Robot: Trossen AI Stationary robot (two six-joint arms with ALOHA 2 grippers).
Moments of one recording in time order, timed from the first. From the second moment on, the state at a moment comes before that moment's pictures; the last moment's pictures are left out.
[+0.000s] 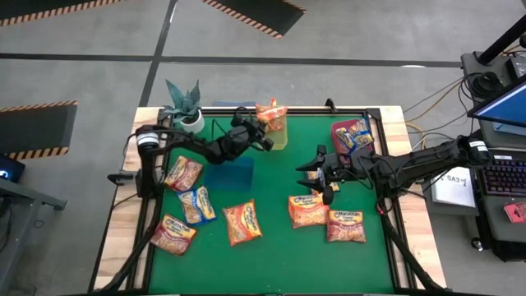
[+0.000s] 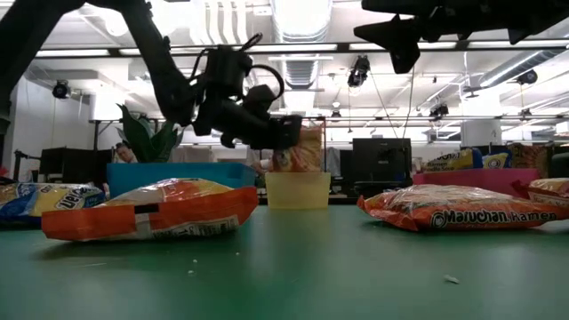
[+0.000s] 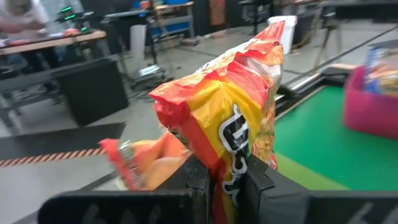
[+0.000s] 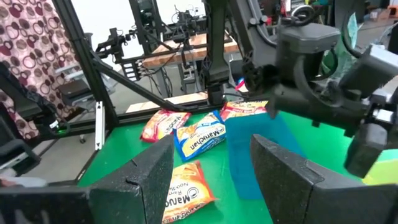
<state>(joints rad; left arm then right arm) 0.33 1.94 0.87 0.94 -0.57 0.00 0.08 1.05 0.52 0.47 0.02 0.19</state>
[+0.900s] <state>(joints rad) 0.36 1.95 0.87 0.80 -0.56 -0.10 0.09 1.05 0.52 0.47 0.02 0.22</state>
